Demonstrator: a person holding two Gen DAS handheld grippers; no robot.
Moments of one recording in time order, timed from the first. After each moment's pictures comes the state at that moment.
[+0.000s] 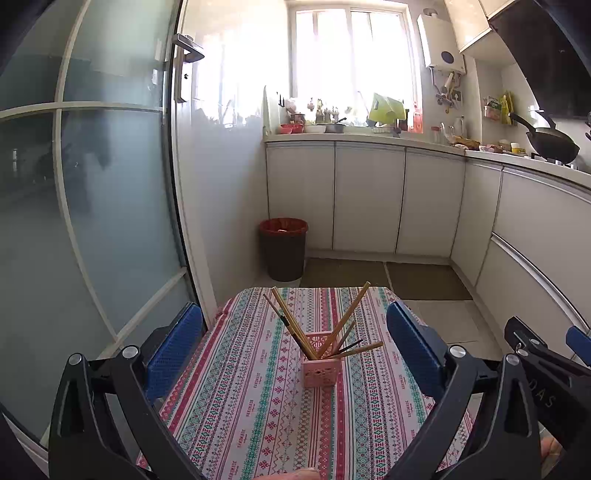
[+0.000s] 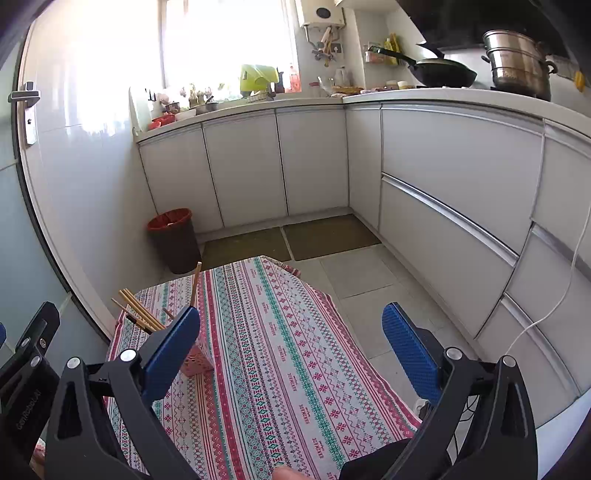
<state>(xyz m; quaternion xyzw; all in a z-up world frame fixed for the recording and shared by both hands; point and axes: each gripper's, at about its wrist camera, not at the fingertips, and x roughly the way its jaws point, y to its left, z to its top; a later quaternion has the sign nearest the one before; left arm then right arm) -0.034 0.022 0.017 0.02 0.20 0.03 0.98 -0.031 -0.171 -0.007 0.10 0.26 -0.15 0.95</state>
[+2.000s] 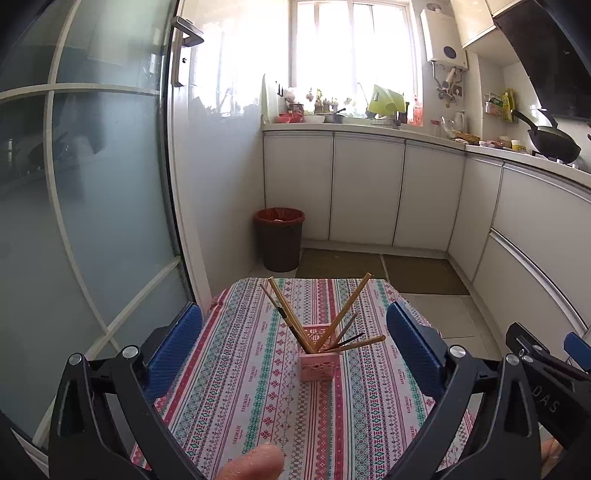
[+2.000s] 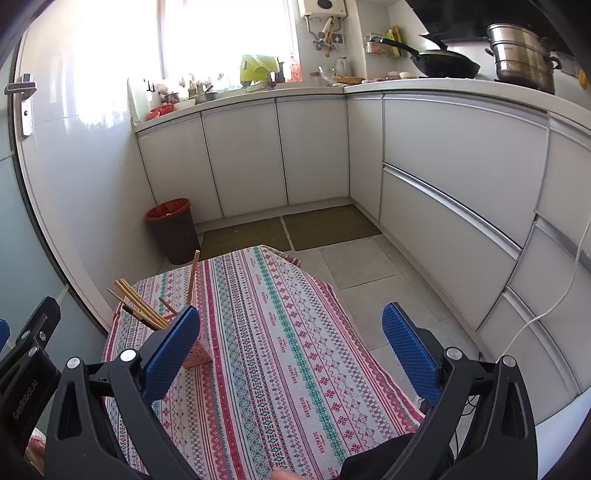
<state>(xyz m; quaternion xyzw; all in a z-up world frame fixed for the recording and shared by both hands) -0.021 0.031 0.009 0.01 0.22 0.02 0.97 -0.025 -0.170 -0.017 0.11 0.28 -0.15 0.94</state>
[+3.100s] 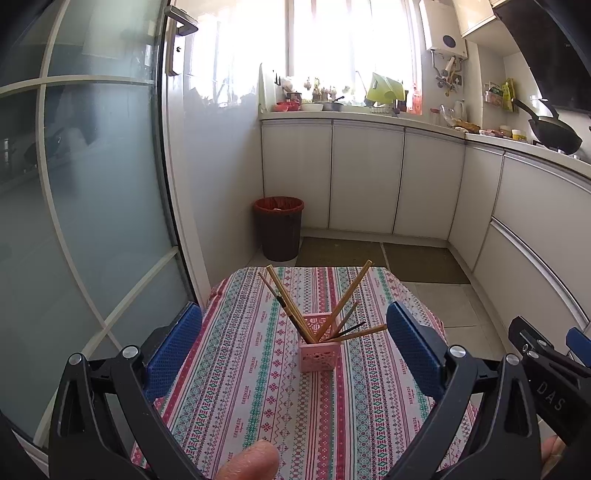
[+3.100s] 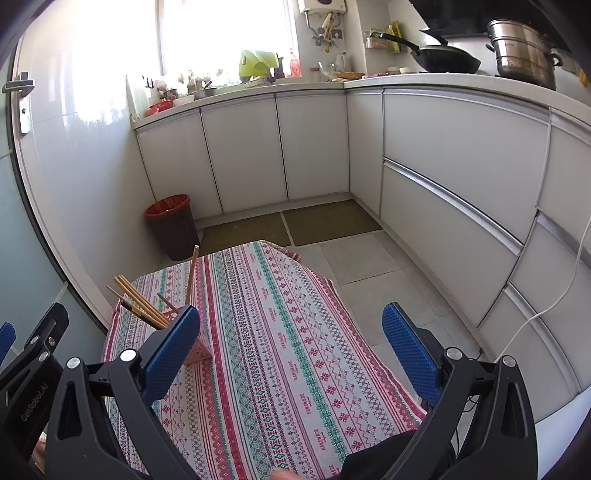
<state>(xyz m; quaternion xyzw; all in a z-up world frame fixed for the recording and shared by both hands) -0.017 0.026 0.004 0.01 0.24 0.02 0.97 -0.021 -0.167 -0.020 0.11 0.29 -0.15 0.94</state>
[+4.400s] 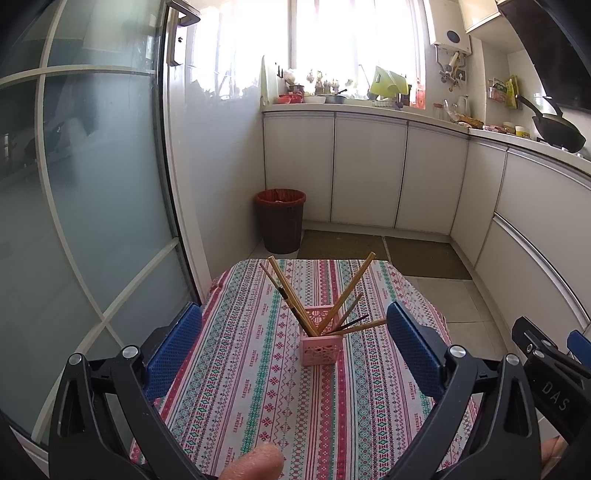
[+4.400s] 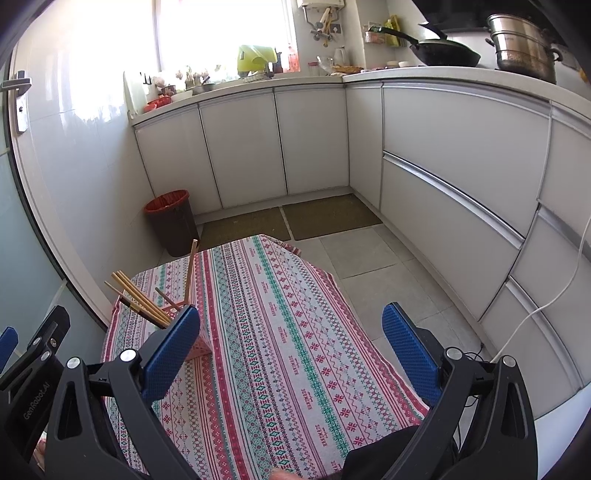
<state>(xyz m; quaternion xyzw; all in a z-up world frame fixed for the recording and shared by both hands) -0.015 0.025 -0.005 0.01 0.26 0.03 0.97 -0.021 -0.167 -0.028 0.11 0.30 -0.15 0.94</state>
